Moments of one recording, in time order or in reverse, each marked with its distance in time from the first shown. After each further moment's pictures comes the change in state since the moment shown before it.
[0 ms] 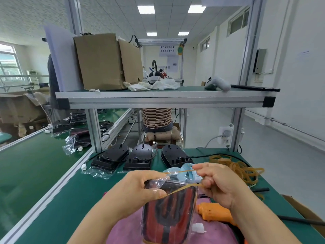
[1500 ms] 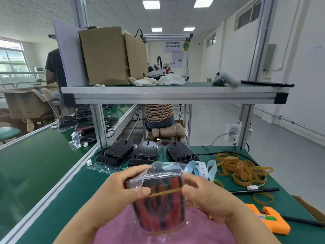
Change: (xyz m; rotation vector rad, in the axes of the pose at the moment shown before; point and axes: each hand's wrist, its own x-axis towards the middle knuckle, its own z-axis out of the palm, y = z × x) left_hand -0.025 -0.026 -0.019 -0.434 0.091 -0.043; right_hand 0.000 0.032 0.024 -0.439 -0.631 -0.107
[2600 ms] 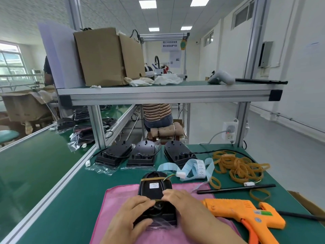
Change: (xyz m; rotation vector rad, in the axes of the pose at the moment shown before) left_hand -0.011 -0.116 0.034 0.685 0.121 0.481; right_hand 0.019 0.077 0.013 -1.045 0.167 -0.227
